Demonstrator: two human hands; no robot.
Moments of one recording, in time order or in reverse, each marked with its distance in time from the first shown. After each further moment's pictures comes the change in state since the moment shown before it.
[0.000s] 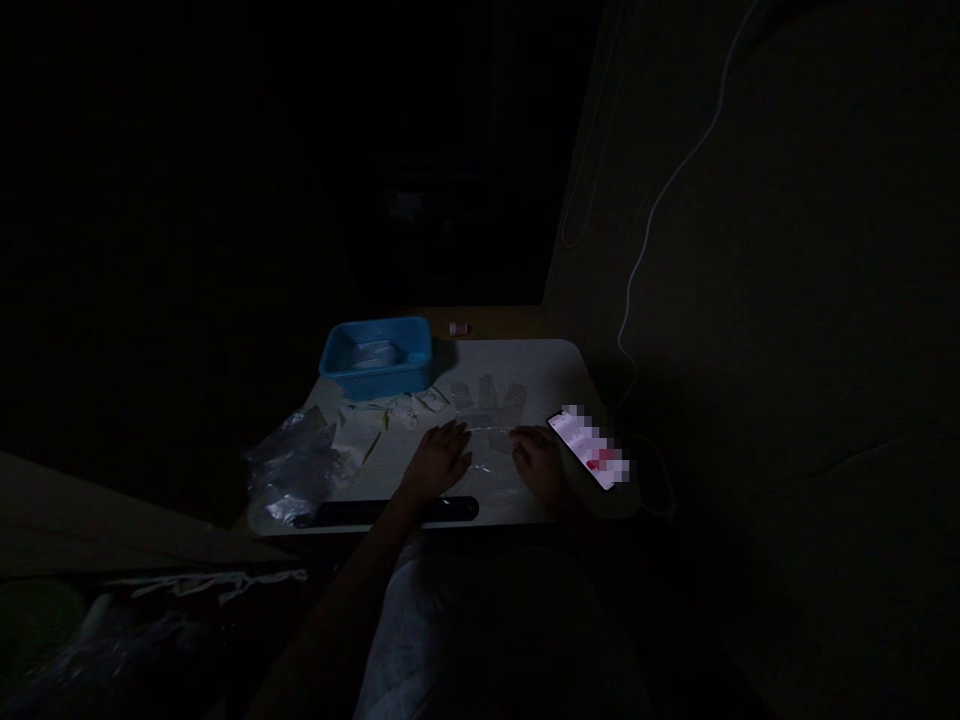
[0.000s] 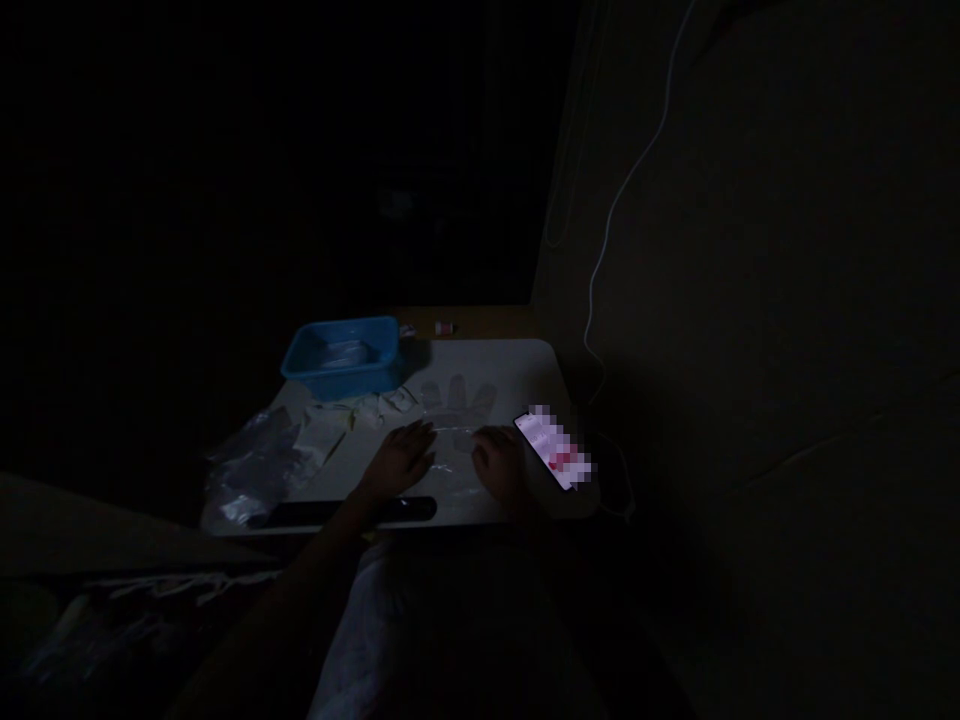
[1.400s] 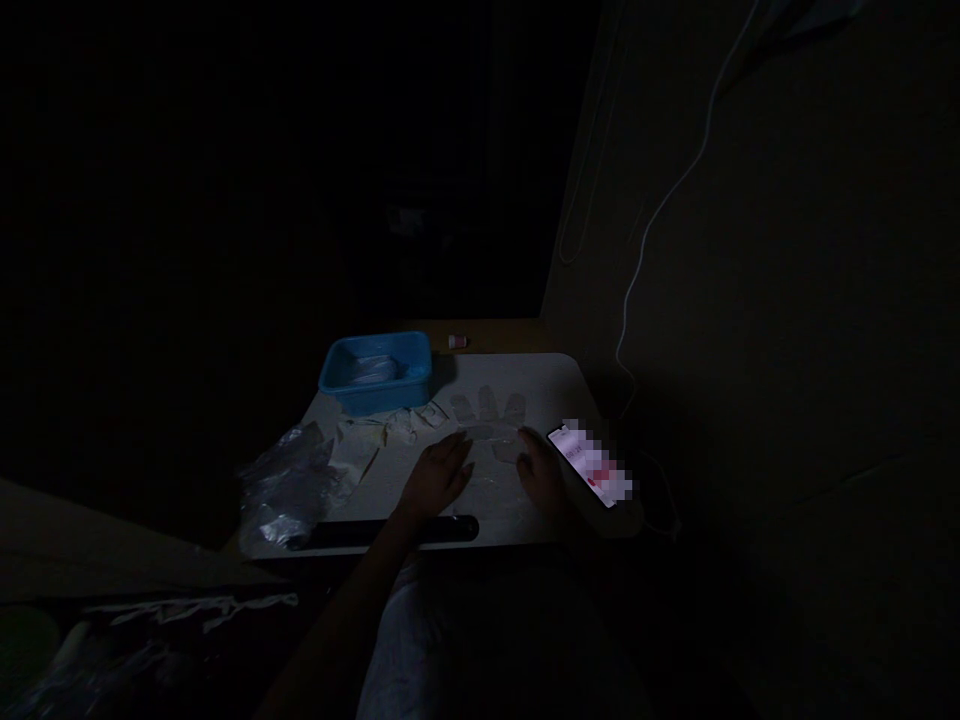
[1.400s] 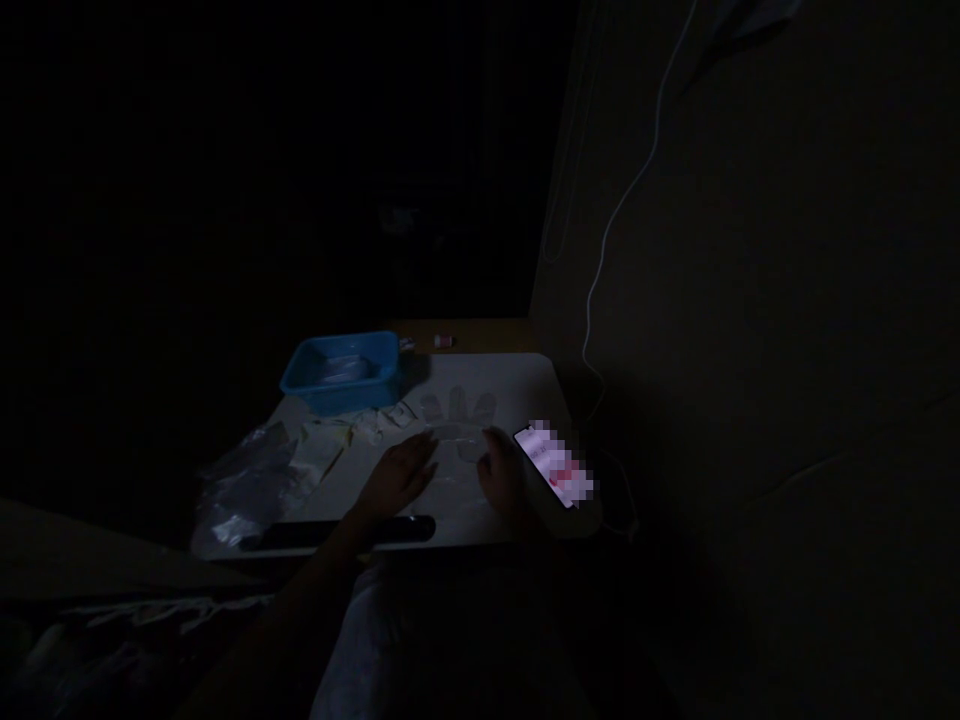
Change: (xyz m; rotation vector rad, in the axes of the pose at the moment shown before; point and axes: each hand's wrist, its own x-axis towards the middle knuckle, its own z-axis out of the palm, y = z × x) left_hand 0.000 -0.002 0.004 -0.096 0.134 0.024; right_hand -0.002 0.018 0.018 0.050 0.037 0.157
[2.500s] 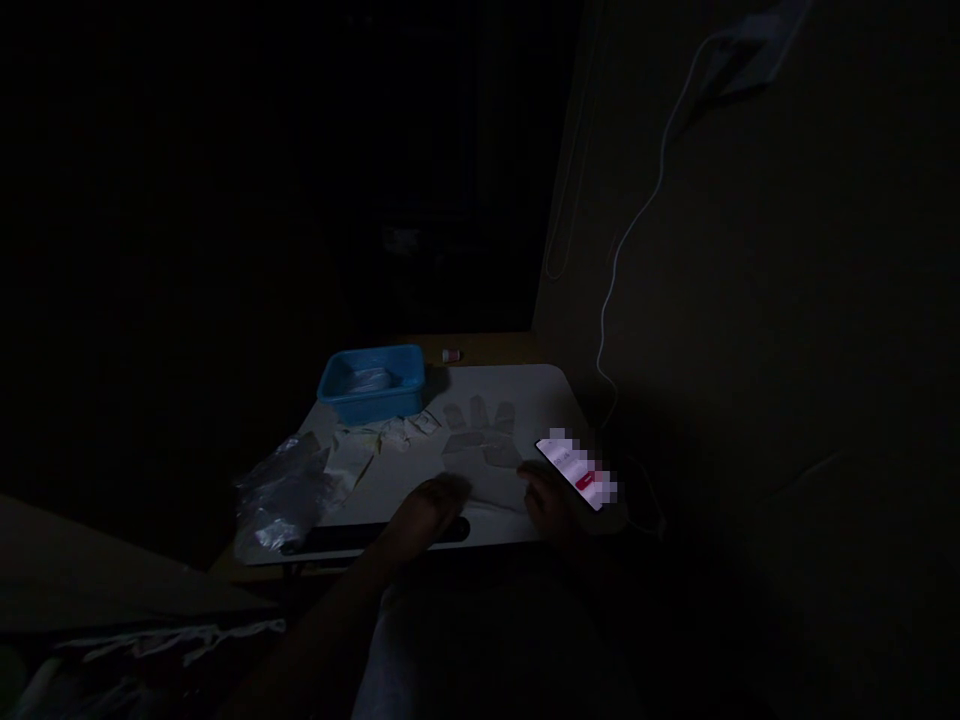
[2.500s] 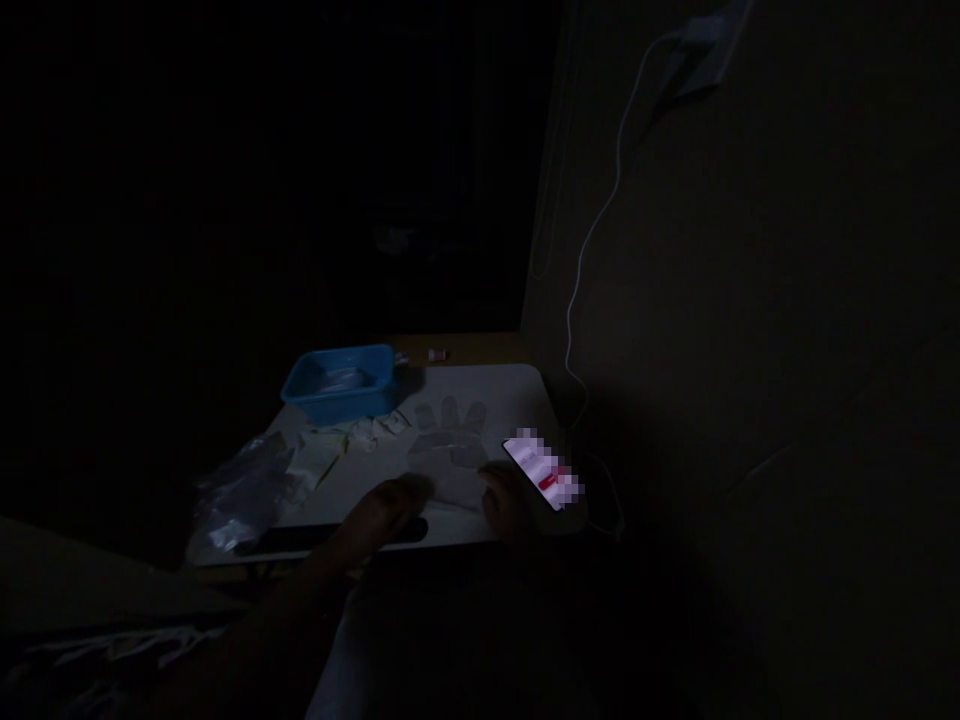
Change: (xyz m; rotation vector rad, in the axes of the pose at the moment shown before) left_hand -0.026 0.022 -0.022 -0.084 -0.166 0.187; right_hand -0.038 -0.006 -0.040 0.062 -0.063 -0.105
